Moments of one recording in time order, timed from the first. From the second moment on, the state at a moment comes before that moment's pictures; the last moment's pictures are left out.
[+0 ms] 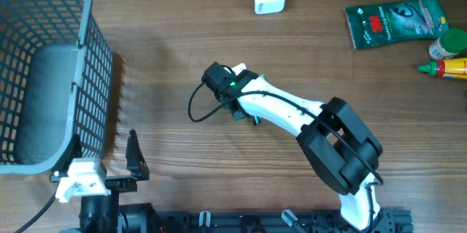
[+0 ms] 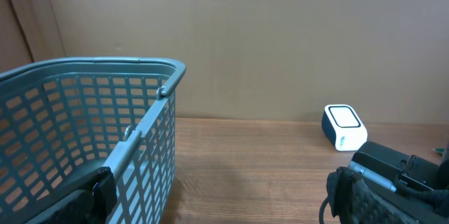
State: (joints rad) left arm 0.06 0.01 0.69 -0.67 0.01 -0.01; right arm 0.80 2.07 1.41 -0.84 0.39 0.39
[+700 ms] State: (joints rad) left arm 0.06 0.01 0.69 -0.67 0.01 -0.01; right arm 0.37 1.95 1.46 -1.04 -0.95 -0.09
